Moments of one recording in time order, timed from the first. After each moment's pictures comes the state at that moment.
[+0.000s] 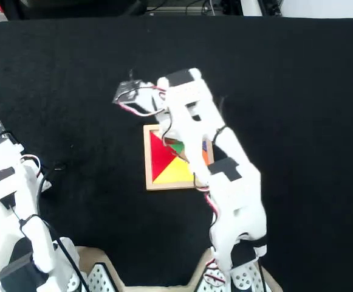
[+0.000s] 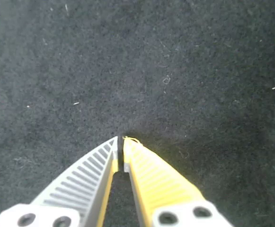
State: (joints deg) left arm -36.0 -24.6 61.4 42.0 3.4; right arm -22.4 34.5 -21.5 82.9 57.1
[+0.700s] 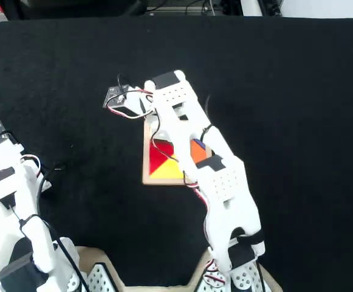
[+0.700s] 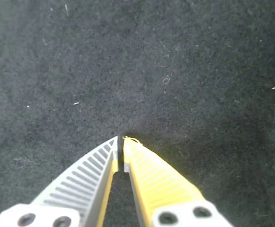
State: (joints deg) left arm -36.0 -24.6 61.4 42.0 3.4; right arm -24.2 45.1 -34.8 87.5 55.1
